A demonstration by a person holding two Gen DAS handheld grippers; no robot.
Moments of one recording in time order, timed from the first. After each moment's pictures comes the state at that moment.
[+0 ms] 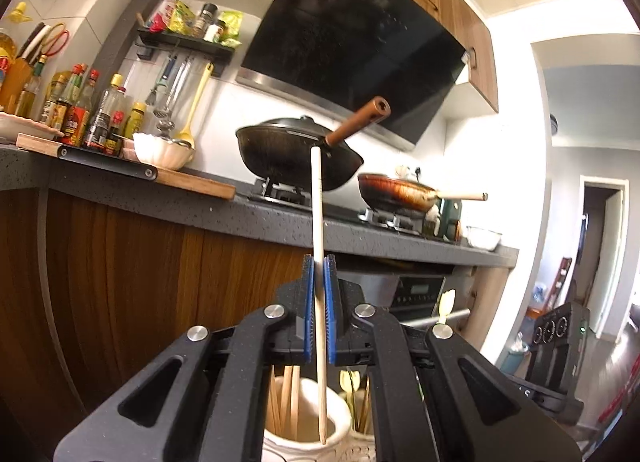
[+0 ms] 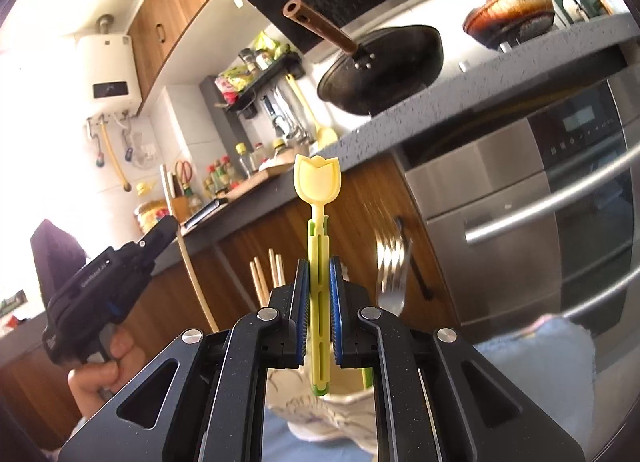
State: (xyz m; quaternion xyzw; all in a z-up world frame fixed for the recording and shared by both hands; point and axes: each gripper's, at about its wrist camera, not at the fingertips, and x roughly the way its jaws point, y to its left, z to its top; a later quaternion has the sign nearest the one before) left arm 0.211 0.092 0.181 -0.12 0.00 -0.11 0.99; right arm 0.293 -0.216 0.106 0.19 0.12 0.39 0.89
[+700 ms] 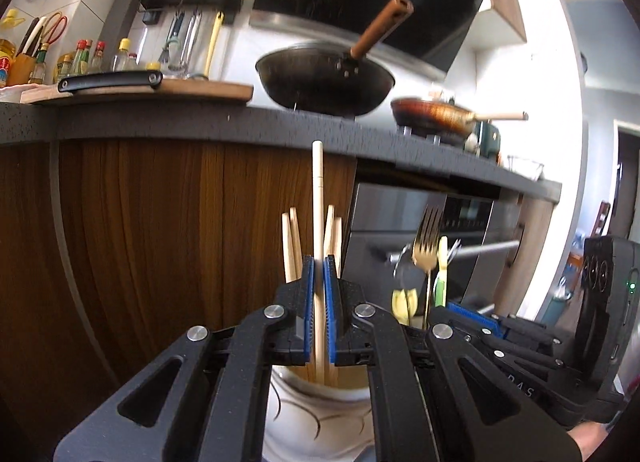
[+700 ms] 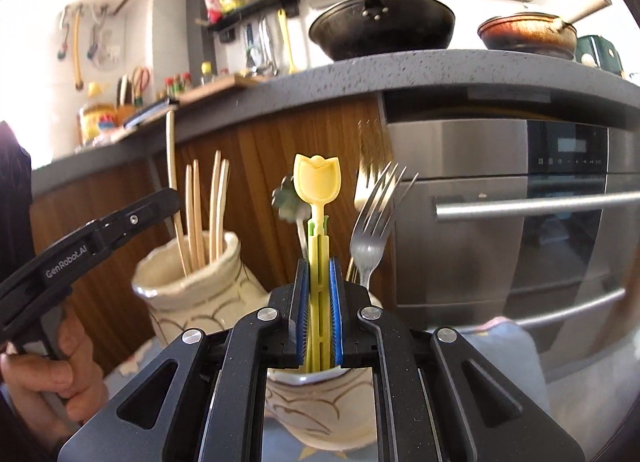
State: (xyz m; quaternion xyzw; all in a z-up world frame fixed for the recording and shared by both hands) left arm 0.247 0.067 0.118 -0.06 0.12 -0.05 0.99; right arm 0.300 -0.159 0.075 0.02 0.17 0.30 0.94
